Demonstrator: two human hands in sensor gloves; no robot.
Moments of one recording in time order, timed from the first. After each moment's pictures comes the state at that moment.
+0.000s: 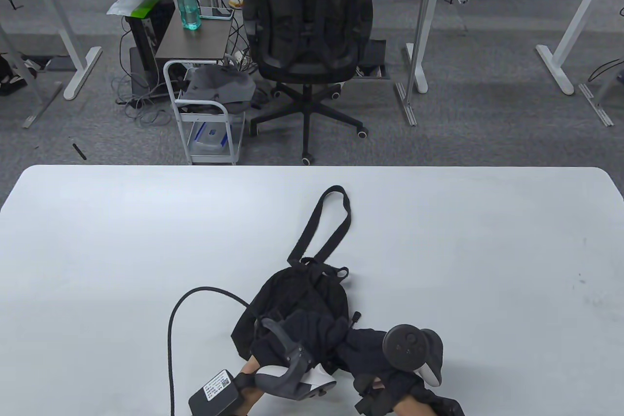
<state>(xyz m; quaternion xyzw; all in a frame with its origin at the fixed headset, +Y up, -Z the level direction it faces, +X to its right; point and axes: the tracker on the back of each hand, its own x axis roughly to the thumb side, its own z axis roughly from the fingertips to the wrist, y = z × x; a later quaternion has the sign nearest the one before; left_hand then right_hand) -0.056 -0.816 -0.302 0.27 -0.42 -0.15 0.86 0.113 -0.748 -0.286 0.21 -0.03 0.89 0.41</state>
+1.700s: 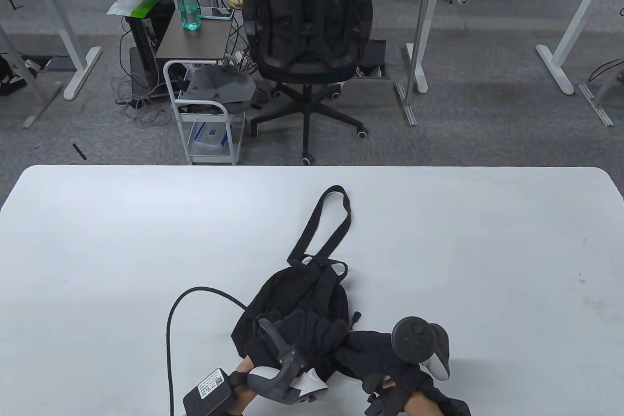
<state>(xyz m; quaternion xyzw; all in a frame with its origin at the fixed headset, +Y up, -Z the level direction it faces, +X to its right) -0.058 -0.740 -0.268 0.31 -0.44 -0.12 0.83 0.122 -0.754 -0.290 0.22 0.03 0.86 0.45</state>
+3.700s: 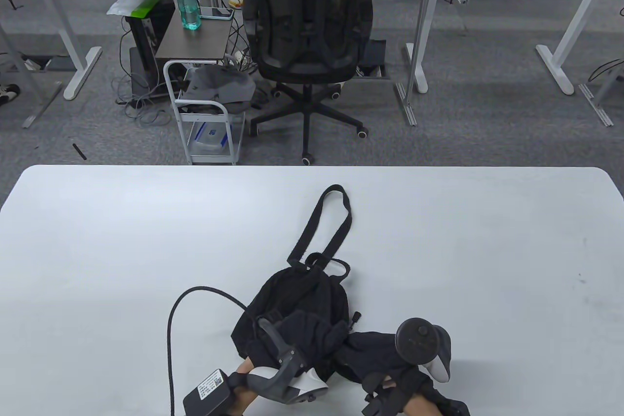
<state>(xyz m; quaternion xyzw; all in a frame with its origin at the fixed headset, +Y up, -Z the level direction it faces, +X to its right) -0.055 -0.724 -0.259 0.31 -0.43 -0.11 0.84 0.123 -0.753 -0.288 0.23 0.01 0.85 0.47</state>
